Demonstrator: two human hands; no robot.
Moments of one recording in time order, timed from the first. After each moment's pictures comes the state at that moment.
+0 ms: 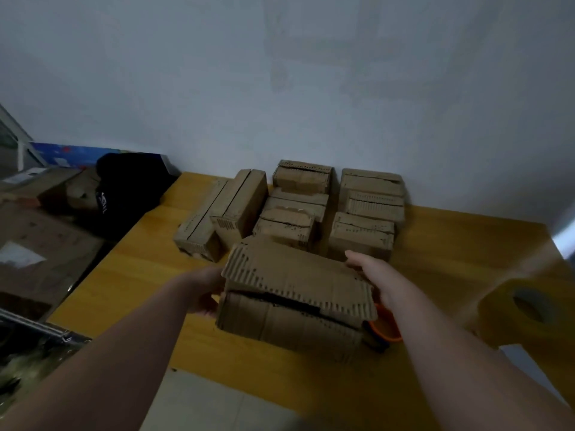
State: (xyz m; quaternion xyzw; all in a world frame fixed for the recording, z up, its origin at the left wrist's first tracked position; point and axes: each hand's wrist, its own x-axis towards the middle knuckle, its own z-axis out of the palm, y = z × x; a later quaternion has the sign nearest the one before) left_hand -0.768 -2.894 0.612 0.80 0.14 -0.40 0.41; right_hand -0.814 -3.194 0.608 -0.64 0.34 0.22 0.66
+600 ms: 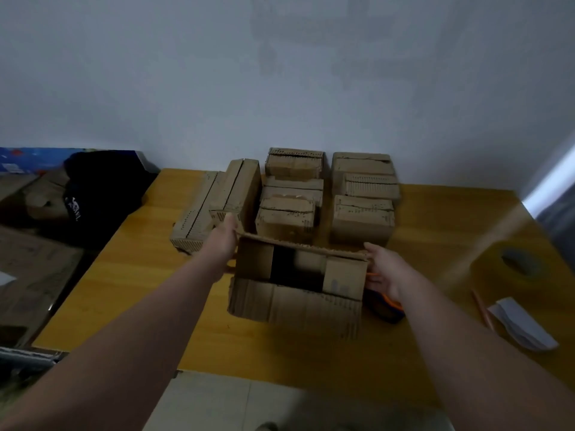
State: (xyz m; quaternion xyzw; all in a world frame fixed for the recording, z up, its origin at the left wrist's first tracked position) left_hand -0.741 -2.898 0.628 0.79 0.13 -0.23 0.55; right_hand -0.832 -3.158 0.591 -0.58 0.42 0.11 0.69
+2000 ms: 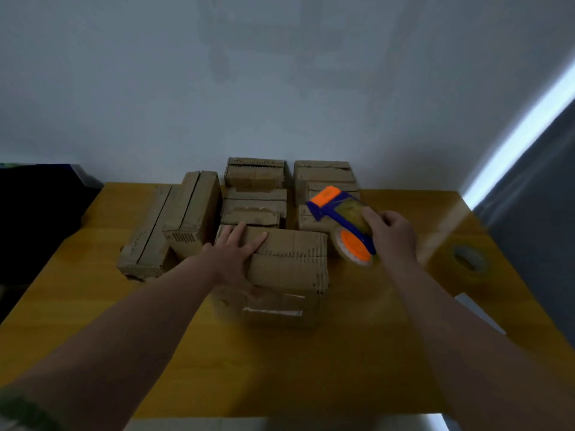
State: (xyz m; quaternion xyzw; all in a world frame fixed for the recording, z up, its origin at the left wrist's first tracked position) left_hand -0.692 -2.950 0.592 0.91 -0.35 -0.22 -0.10; right_hand -0.826 -3.192 0.637 -0.77 0.36 -0.21 0.49
